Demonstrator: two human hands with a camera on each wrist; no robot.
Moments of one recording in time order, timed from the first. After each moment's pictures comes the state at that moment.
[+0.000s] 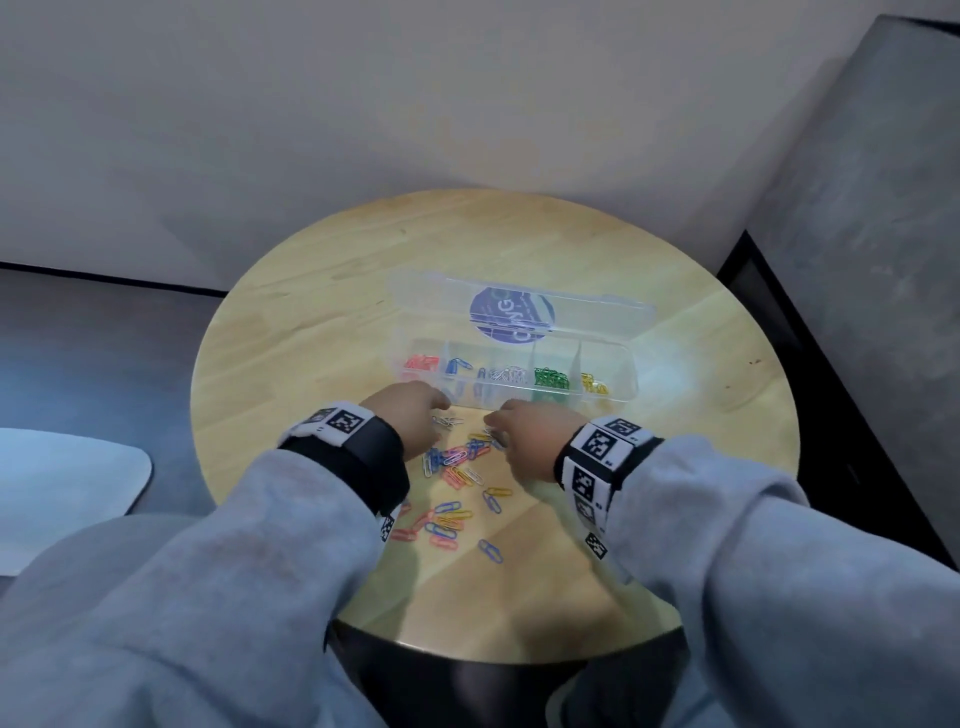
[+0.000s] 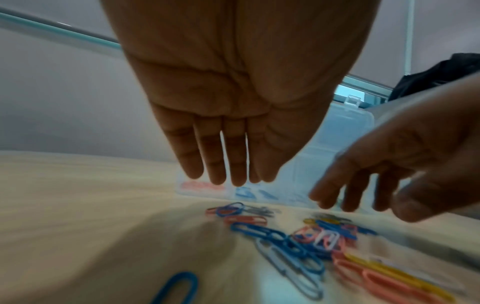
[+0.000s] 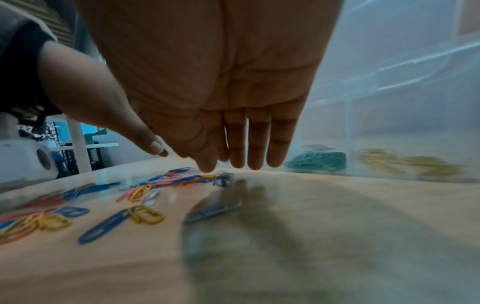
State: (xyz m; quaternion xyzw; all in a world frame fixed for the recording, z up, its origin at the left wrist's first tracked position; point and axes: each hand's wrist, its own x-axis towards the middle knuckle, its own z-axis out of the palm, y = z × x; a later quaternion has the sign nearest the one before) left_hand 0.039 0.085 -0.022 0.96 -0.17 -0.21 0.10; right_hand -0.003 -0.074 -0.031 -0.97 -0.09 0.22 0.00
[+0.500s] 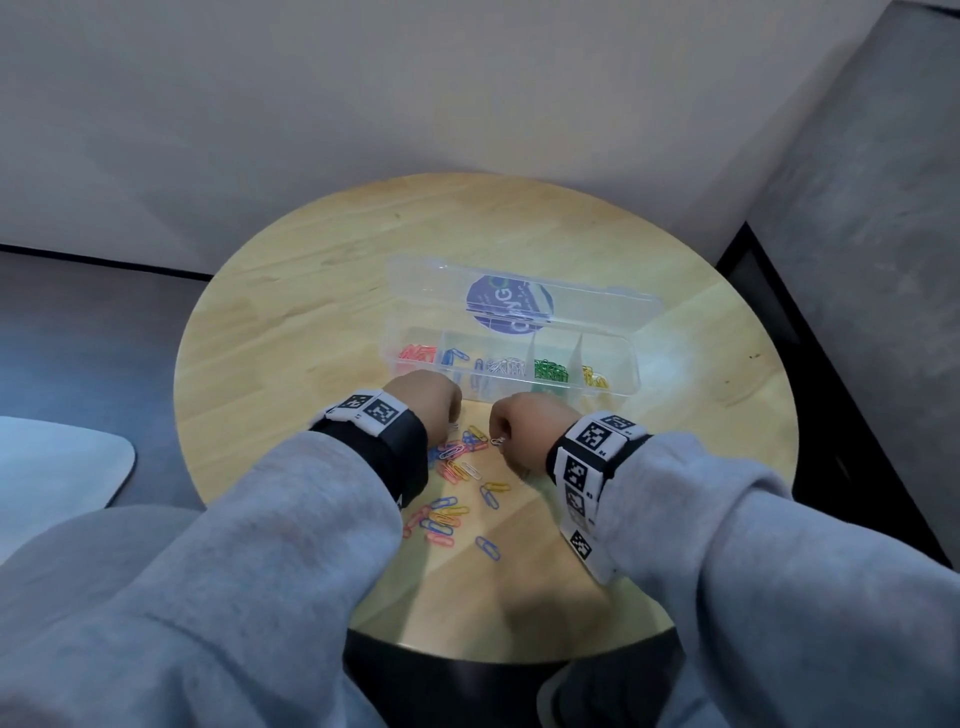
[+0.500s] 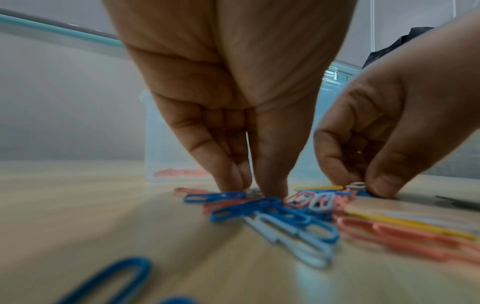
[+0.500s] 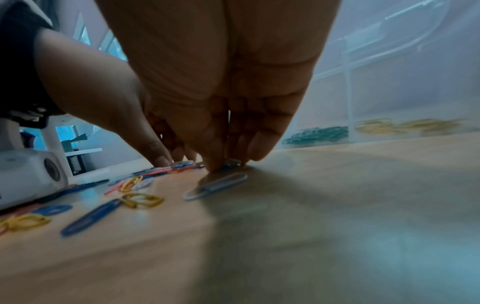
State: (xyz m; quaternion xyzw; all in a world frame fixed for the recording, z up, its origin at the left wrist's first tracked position) left_hand 0.050 0.062 -0.033 0.95 -0.22 -0.22 0.01; right_hand 0.002 -0.074 -0.035 -0.97 -0.02 0.21 0.09
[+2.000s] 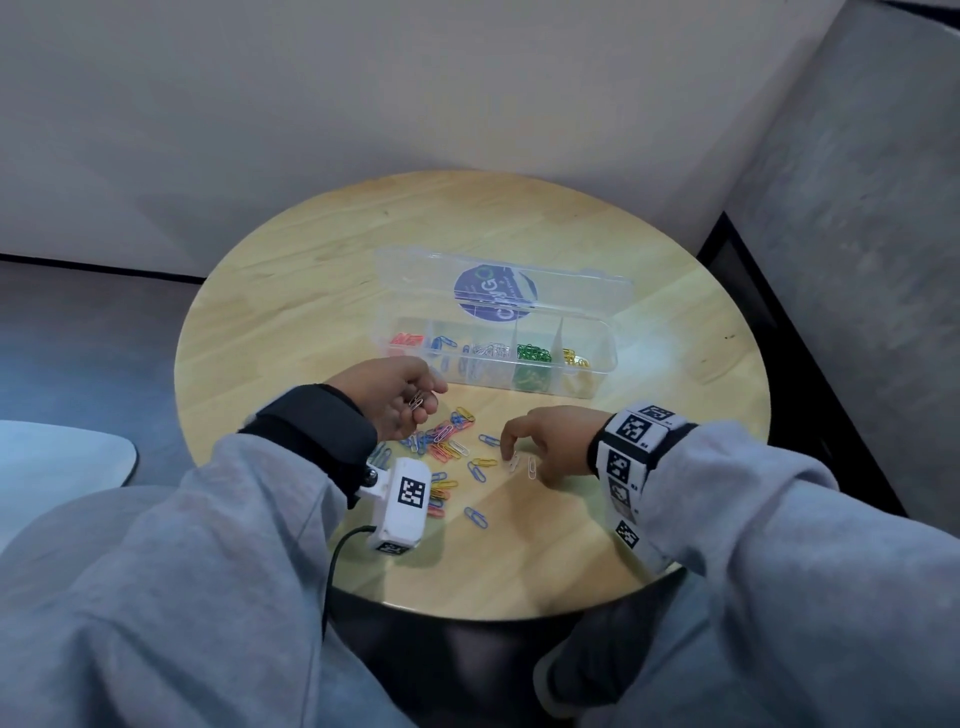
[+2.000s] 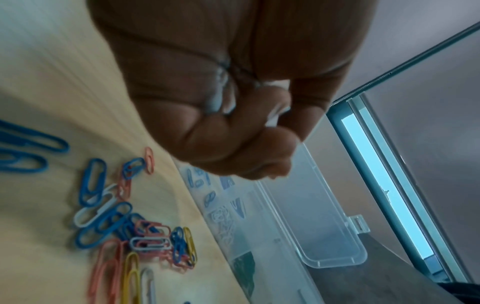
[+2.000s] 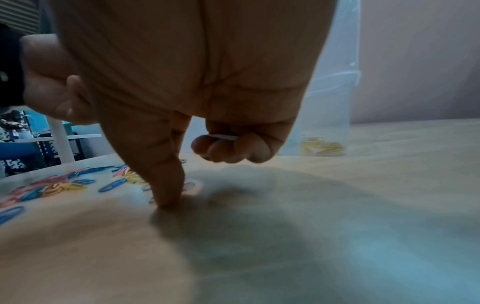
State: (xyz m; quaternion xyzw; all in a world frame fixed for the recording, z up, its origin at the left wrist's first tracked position) left_hand 0.018 0.089 -0.002 0.71 0.10 -0.37 0.59; right_hand -0.042 -0.108 -0.024 -0.94 -0.09 0.31 0.07
